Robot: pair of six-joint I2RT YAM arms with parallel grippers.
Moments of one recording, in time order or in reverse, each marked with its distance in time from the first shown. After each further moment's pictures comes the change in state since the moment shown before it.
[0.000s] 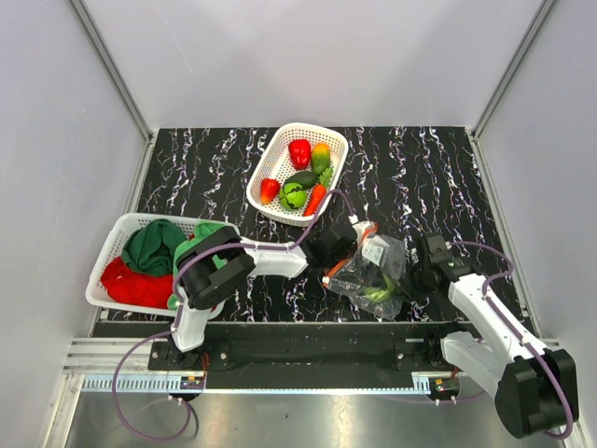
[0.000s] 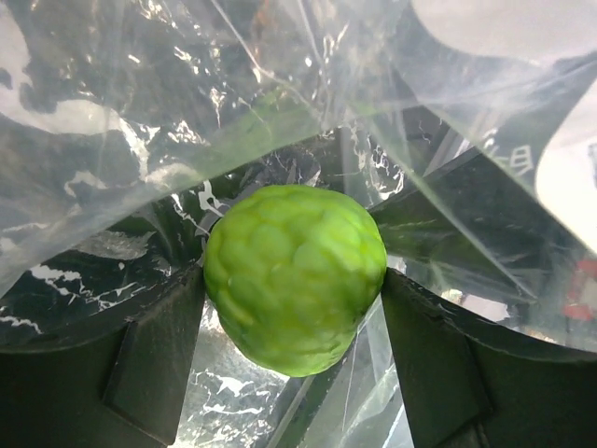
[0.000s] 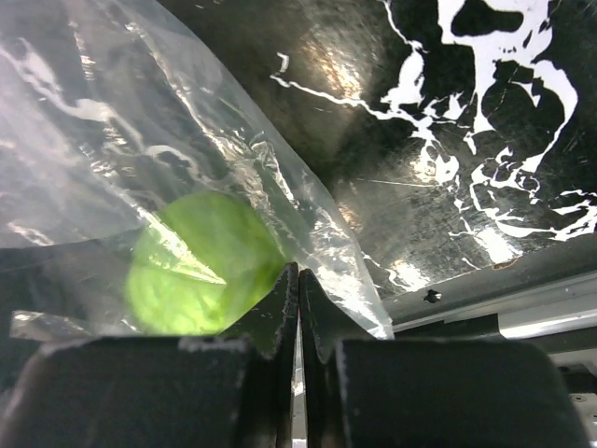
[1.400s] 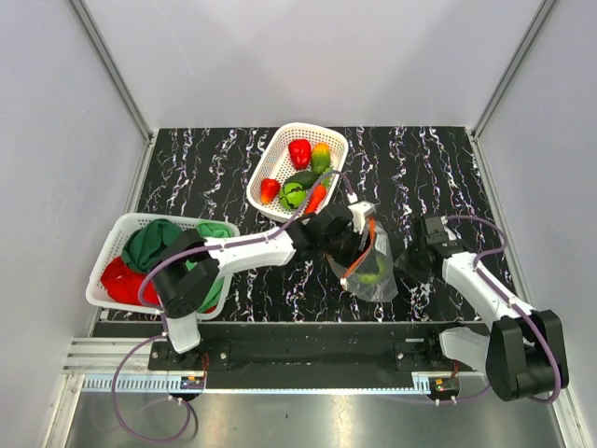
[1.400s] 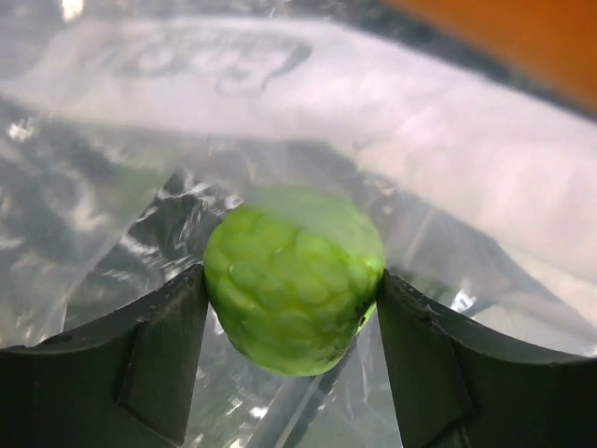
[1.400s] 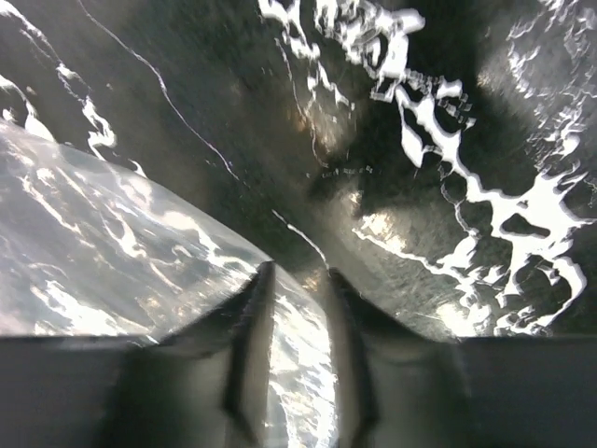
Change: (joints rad) left arm 0.033 -0.167 0.105 -0.289 -0.080 0.244; right arm -0.050 0.222 0.077 0.225 0.112 -0.180
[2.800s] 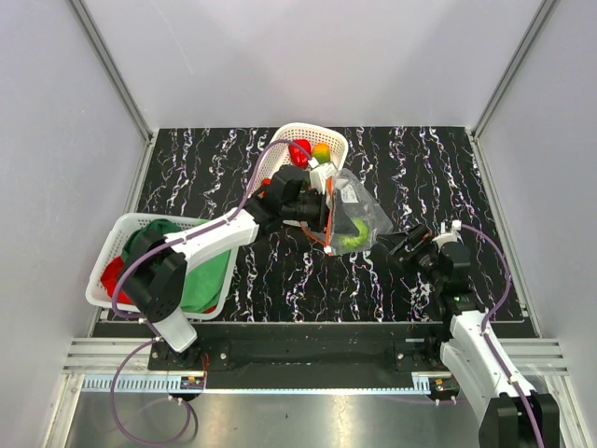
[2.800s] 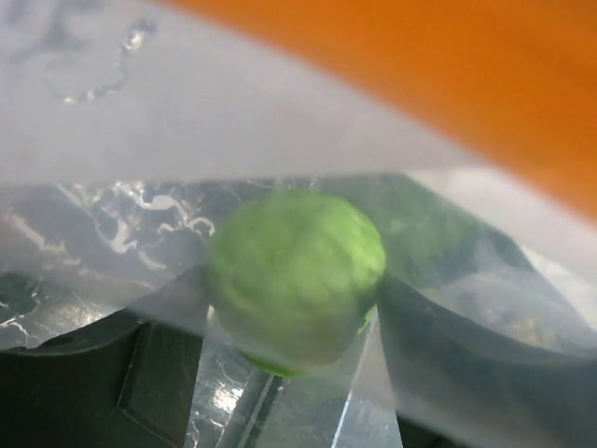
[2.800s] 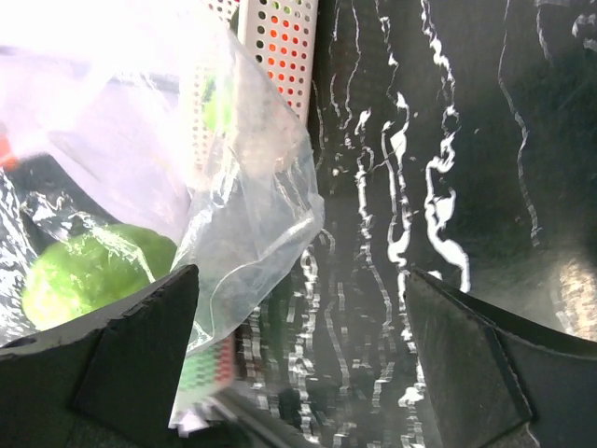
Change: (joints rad) left arm 0.266 -0.149 -0.060 0.110 0.335 -0.110; right arm -0.121 -0.478 -0.397 0.737 -0.418 0.069
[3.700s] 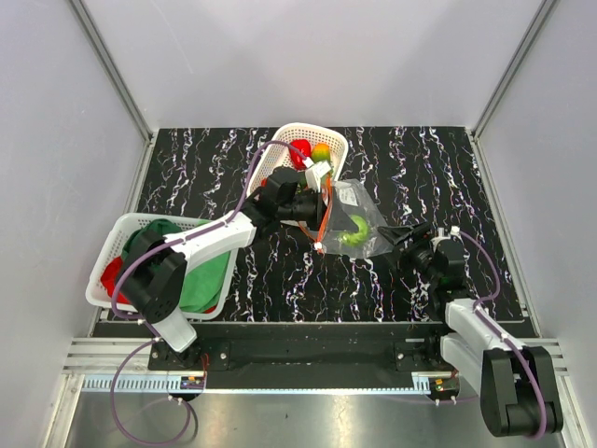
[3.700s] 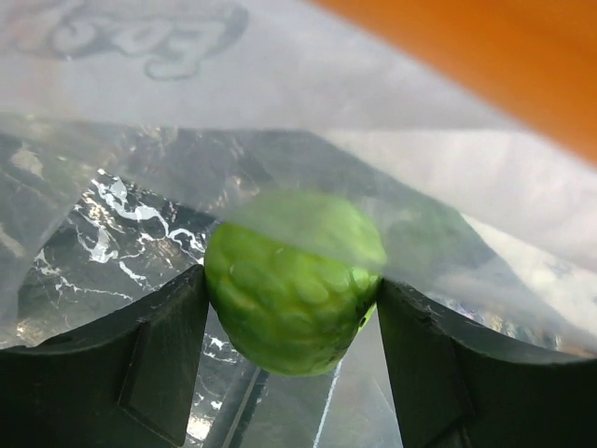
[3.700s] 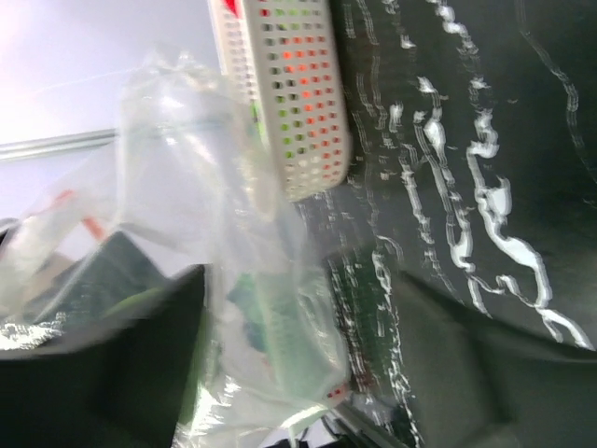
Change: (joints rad) left arm 0.026 -0.015 -0.064 0.131 0.026 -0.102; right arm -0.013 0.264 -0.064 0.333 -0.028 0.401
